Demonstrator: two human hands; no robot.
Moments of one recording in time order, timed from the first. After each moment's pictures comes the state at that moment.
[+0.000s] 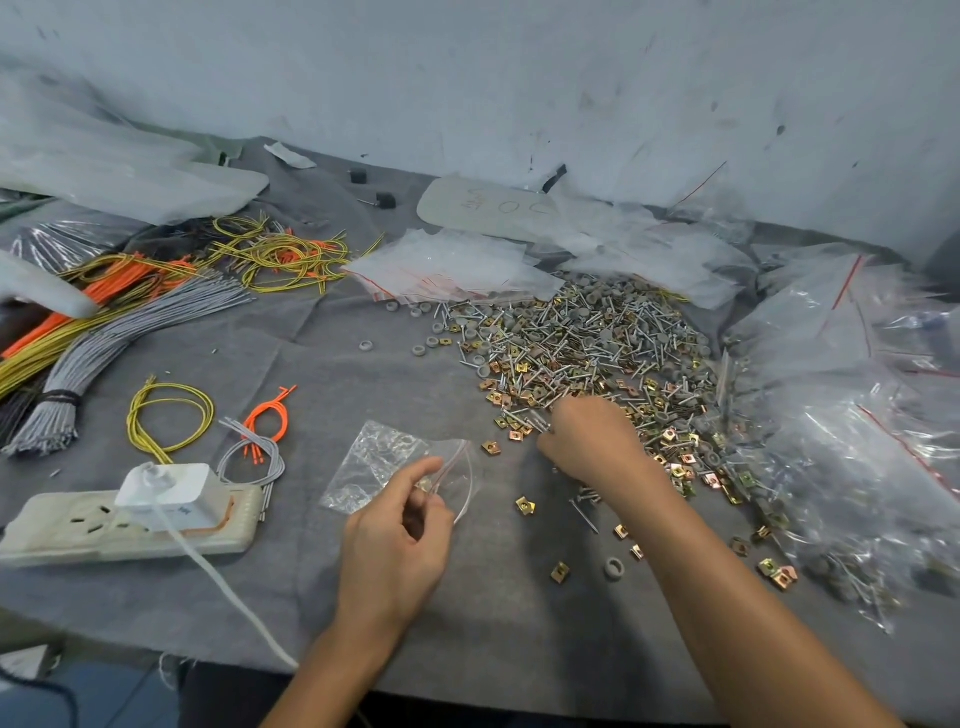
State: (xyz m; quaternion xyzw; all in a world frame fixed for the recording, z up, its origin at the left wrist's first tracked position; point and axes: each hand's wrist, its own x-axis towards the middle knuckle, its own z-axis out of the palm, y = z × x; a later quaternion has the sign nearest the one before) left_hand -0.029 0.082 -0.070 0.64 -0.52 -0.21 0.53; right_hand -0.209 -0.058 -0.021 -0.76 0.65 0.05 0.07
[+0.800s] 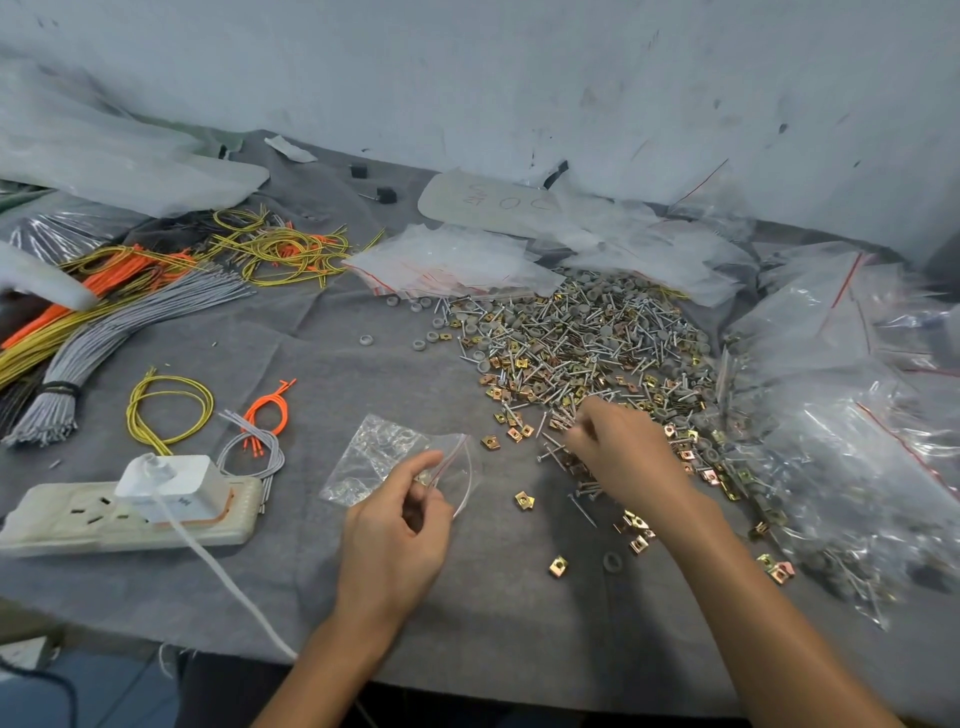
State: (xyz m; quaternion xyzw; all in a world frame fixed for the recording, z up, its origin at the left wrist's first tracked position) left_hand -0.027 0.079 -0.077 0.63 -0.54 -0.19 0.52; right_hand -0.247 -0.029 -0.025 -0.77 0.62 -0.12 0.10
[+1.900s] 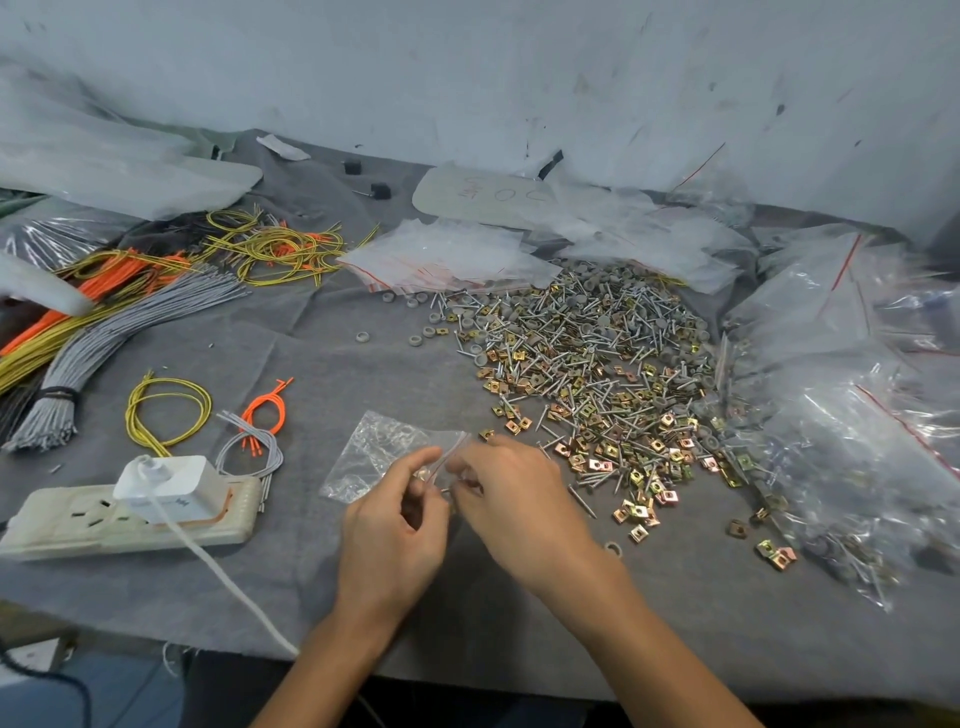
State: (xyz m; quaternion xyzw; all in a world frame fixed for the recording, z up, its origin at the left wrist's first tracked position) left_hand -0.026 0.079 -0.079 0.63 -0.54 -0.19 0.52; right_hand -0.158 0.041 -0.023 -0.82 0.52 -0.19 0.17
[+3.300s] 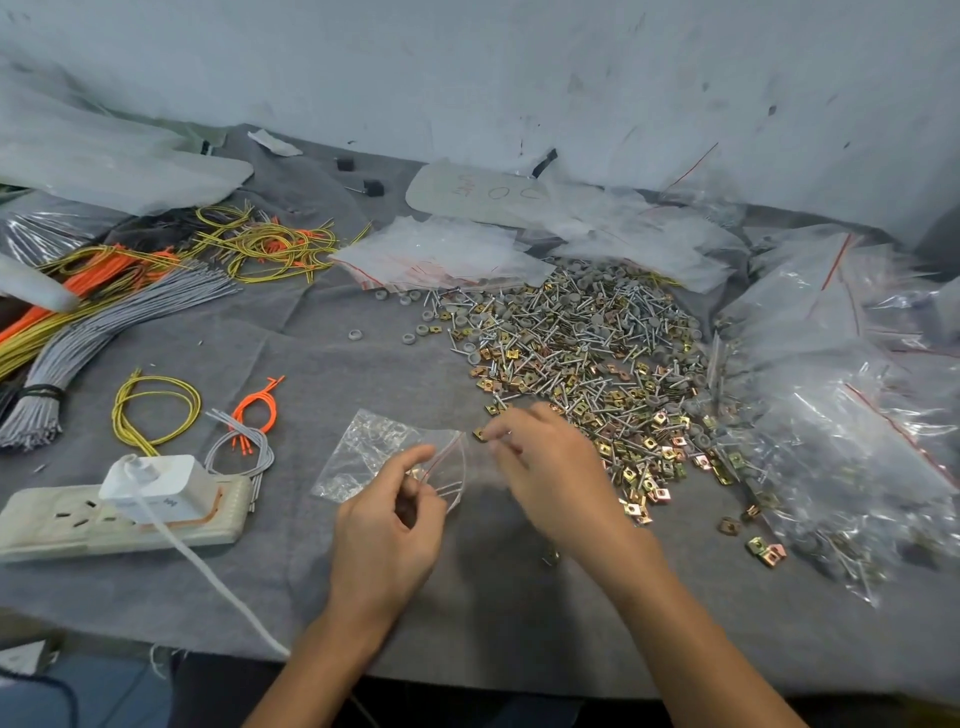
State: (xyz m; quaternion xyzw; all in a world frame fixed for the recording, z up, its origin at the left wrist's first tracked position) left_hand -0.028 0.079 -0.078 0.63 -0.54 -0.19 0.53; right_hand -0.193 0.019 -0.026 -0.80 0.54 -0.22 0.17
